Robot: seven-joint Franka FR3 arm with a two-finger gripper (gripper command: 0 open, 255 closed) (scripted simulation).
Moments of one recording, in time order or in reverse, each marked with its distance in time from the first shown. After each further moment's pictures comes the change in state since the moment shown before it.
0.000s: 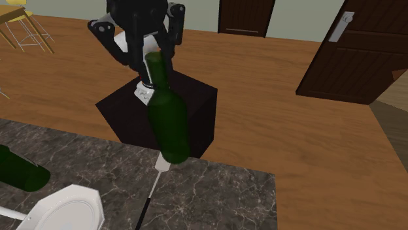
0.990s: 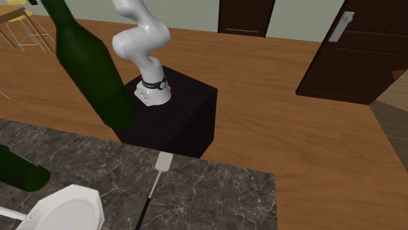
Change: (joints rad) arm -0.074 -0.187 -0.095 0.142 -0.085 -0.302 -0.197
